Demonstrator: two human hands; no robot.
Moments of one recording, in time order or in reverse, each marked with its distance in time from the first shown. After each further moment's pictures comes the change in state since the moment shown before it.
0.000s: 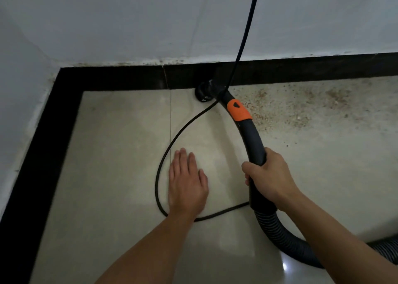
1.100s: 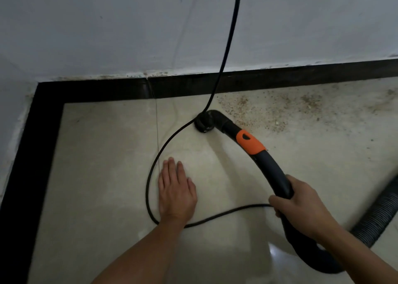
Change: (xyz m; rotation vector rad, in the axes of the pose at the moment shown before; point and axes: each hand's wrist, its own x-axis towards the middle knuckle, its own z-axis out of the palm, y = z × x) left_hand 0.006 0.002 -0.012 0.011 -0.097 -0.009; right_hand -0.052 0.010 -0.080 -0.294 -0.024 0.106
